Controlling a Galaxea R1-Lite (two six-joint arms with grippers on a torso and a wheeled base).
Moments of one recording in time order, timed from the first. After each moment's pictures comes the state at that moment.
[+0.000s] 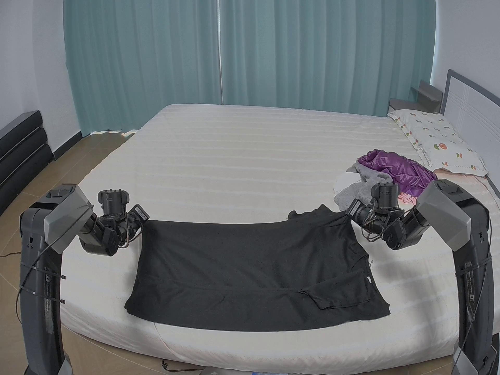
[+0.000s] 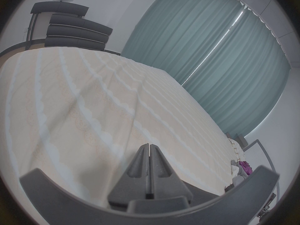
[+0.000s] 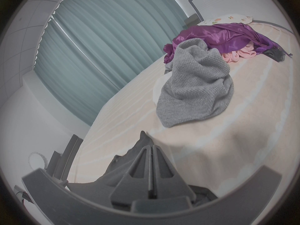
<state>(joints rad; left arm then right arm) 0.04 2.57 -1.34 -0.76 0.02 -0.72 0.12 2.59 -1.40 -0.75 0.06 0.69</state>
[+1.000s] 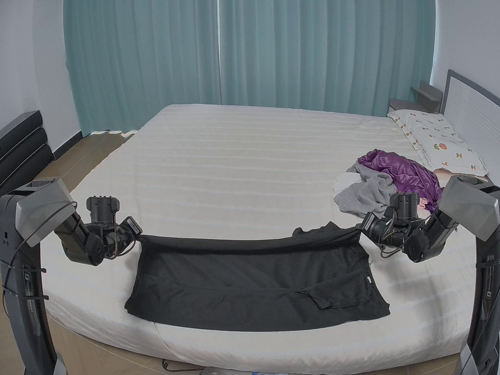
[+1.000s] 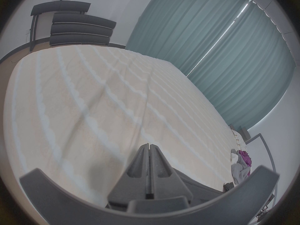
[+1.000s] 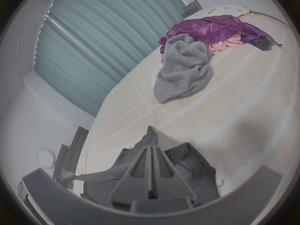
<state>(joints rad) 0.04 2.36 -1.00 -0.76 0.00 -0.71 0.10 2.39 -1.00 -0.85 0.18 0.70</state>
